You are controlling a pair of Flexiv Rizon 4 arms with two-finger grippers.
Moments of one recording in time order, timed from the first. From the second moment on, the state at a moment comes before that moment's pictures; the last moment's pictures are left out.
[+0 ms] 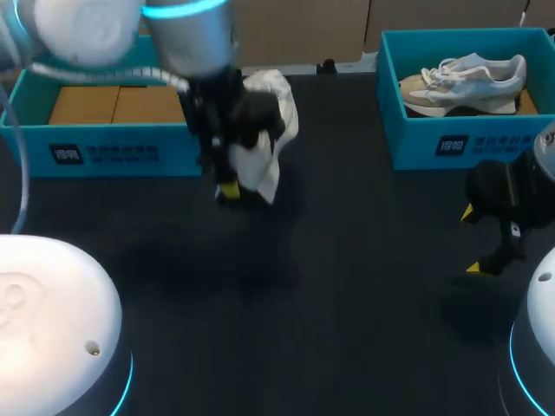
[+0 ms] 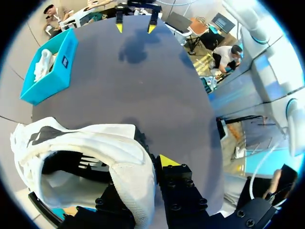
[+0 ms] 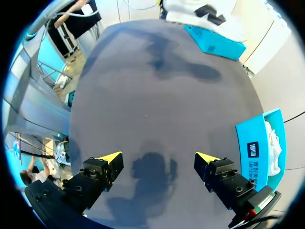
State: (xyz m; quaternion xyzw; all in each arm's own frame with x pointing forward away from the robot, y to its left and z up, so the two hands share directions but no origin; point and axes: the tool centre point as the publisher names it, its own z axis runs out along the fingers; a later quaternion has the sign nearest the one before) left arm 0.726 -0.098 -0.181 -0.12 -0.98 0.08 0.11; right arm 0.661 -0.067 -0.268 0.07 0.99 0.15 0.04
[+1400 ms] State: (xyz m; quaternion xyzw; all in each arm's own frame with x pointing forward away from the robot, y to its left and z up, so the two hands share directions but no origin) left arm 0.896 0.097 -0.077 -0.05 -0.99 0.01 0.10; right arm 0.661 -0.067 -0.268 0.07 0.99 0.15 0.04
